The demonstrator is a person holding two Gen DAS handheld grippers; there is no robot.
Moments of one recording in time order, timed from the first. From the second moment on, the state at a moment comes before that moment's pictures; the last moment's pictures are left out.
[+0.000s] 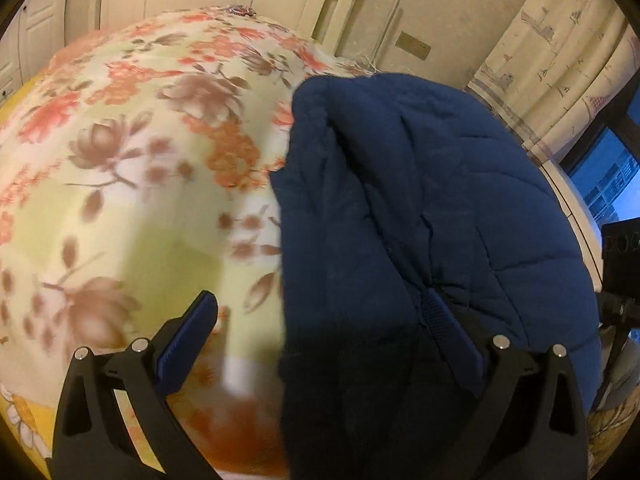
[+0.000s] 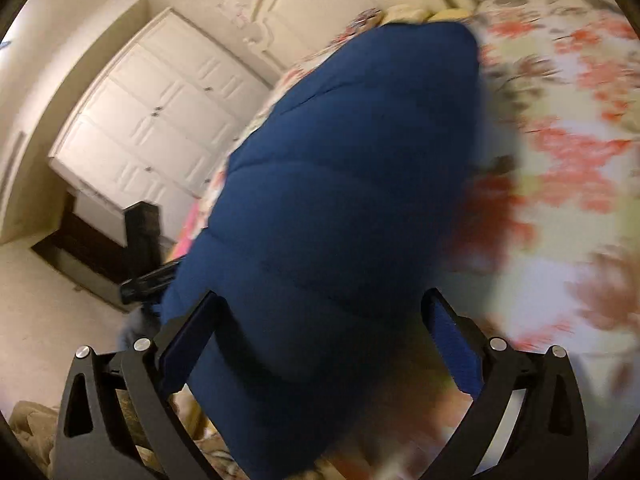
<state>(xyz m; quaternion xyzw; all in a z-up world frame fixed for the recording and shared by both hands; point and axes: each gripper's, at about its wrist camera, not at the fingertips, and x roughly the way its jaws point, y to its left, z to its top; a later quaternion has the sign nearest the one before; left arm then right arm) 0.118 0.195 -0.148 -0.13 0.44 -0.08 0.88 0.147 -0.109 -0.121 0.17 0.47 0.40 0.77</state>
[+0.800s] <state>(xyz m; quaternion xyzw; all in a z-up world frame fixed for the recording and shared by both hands) 0.309 -0.014 -0.091 -0.07 0.38 -0.19 0.90 0.249 -0.243 -0.053 0.09 0.30 0.24 0.92</state>
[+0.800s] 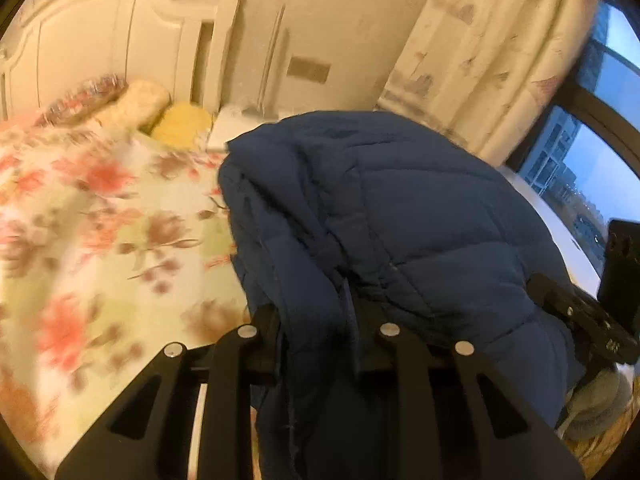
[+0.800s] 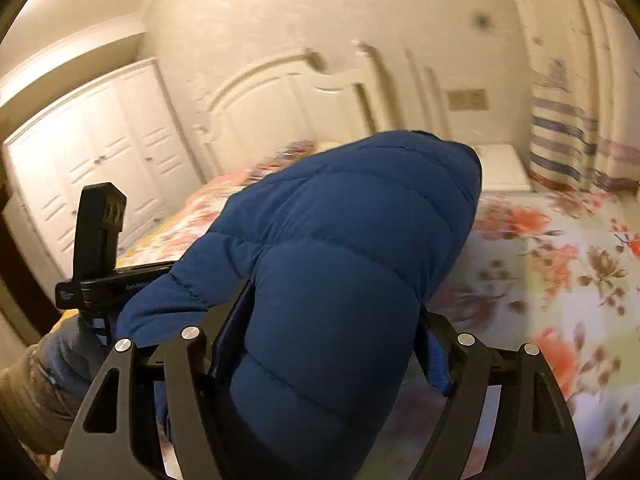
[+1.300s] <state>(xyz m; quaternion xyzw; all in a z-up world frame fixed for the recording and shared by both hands) 0.293 -0.015 -0.106 -0.01 0.32 0.01 0.95 0.231 -0.241 -0.050 0.02 0.30 0.10 0.95</state>
